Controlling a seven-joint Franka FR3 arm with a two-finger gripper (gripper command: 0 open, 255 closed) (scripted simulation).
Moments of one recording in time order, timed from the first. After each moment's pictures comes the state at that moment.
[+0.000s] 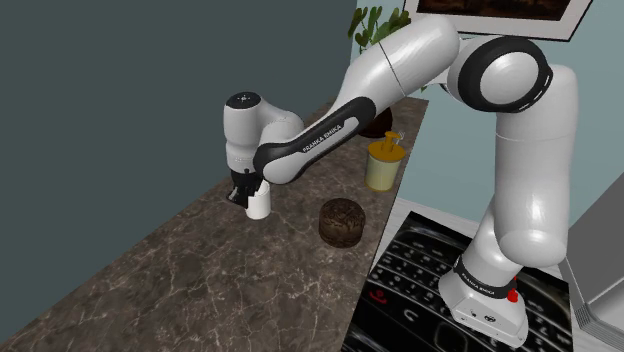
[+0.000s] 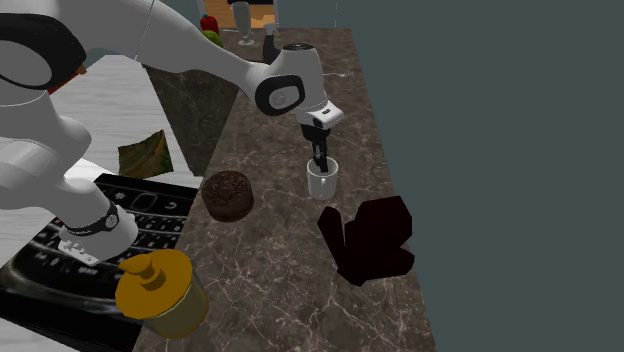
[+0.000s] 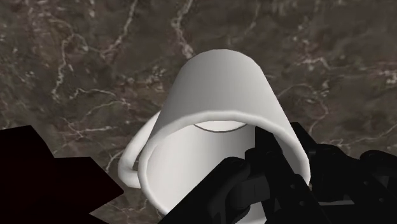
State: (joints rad) arm 0.12 0.37 0.34 -1.86 -0.36 2.35 0.53
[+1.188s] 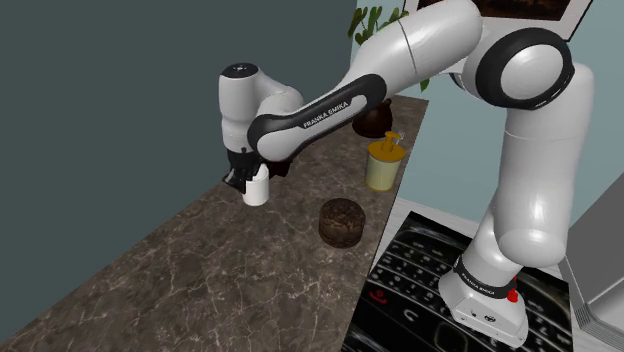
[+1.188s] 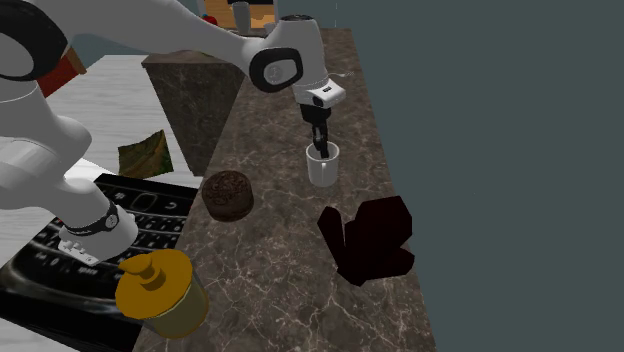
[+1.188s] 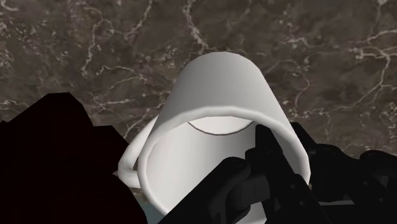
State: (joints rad) arm 0.11 0.30 0.36 -1.81 -0.30 2.24 0.48
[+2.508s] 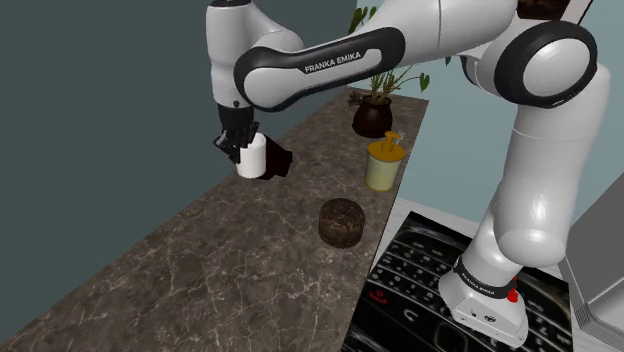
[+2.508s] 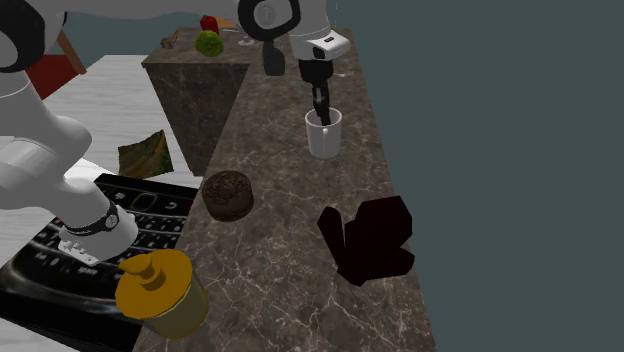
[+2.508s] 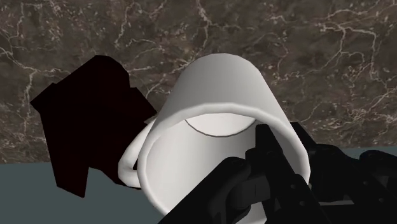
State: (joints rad) arm 0.11 0.24 0.38 -1.62 -0.25 2.00 0.42
